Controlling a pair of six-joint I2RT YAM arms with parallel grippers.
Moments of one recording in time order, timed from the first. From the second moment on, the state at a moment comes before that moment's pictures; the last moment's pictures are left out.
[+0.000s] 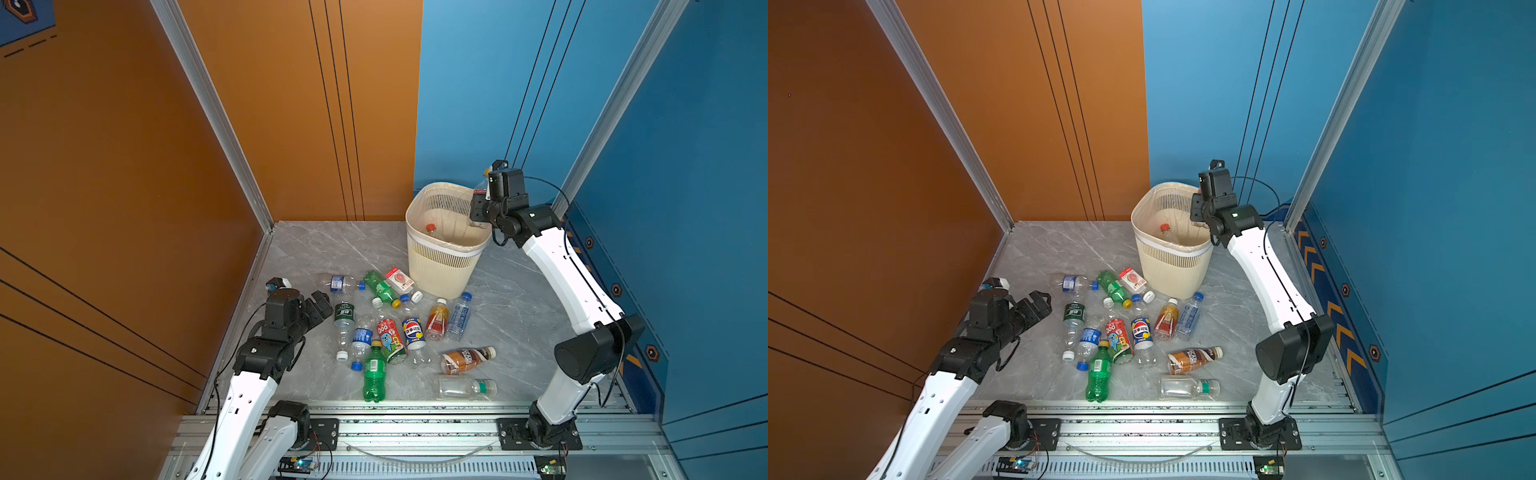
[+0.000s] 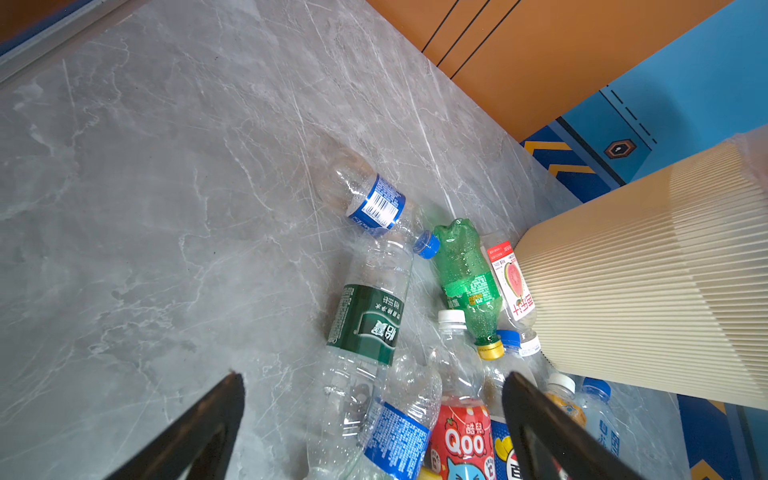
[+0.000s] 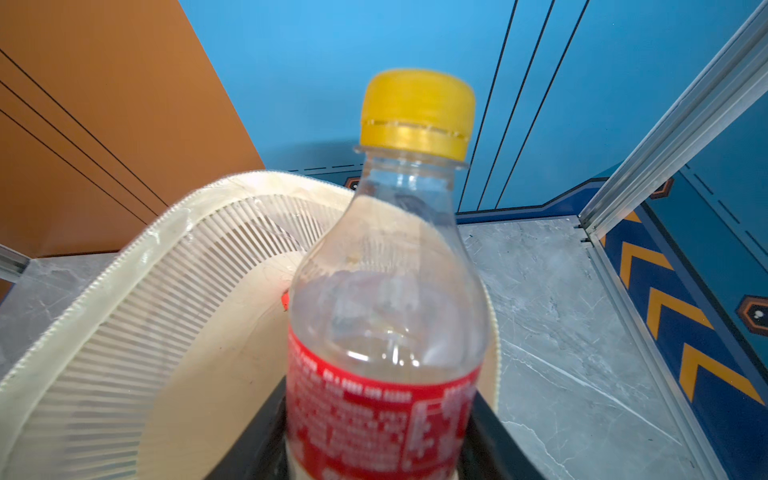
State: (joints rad) left arm -0.14 0.74 0.73 -0.64 -0.07 -0.71; right arm 0.34 1.77 1.98 -0.77 0.30 0.26
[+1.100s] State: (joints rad) left arm -0.12 0.80 0.72 -0.66 0.00 -0.74; right arm 0.35 1.03 1.10 -0.51 0.27 0.40
